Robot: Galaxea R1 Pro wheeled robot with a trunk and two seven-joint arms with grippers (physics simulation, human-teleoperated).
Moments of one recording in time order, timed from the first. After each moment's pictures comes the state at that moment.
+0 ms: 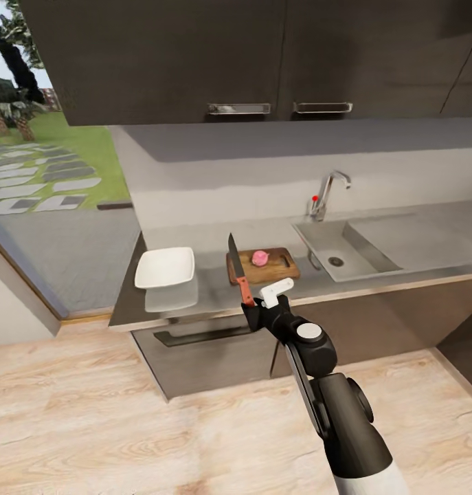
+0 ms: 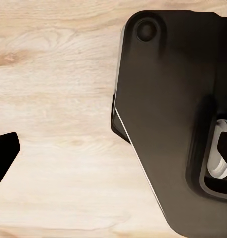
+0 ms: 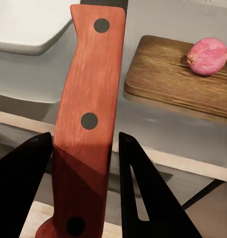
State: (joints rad) left arm 0.36 -0.04 -0.01 -0.31 0.06 -0.62 0.17; right arm -0.52 0.17 0.27 -1.62 0.27 0.76 0.23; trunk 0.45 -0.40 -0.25
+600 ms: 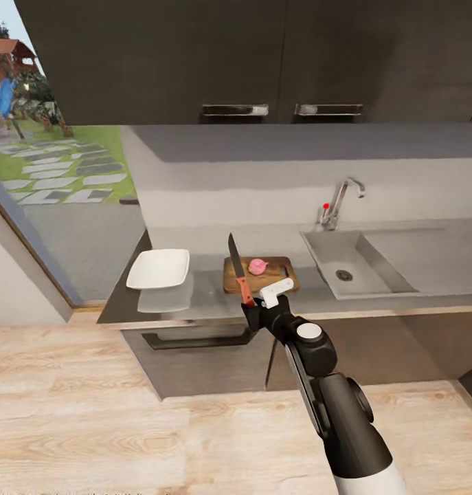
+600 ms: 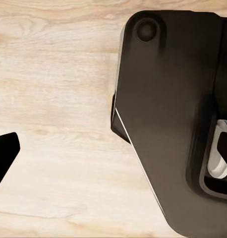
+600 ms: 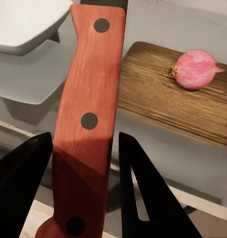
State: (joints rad) left arm 0.36 -0.04 -0.01 -0.31 0.06 -0.62 0.17; right arm -0.52 0.17 0.27 -1.62 0.27 0.76 0.23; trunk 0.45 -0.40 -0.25
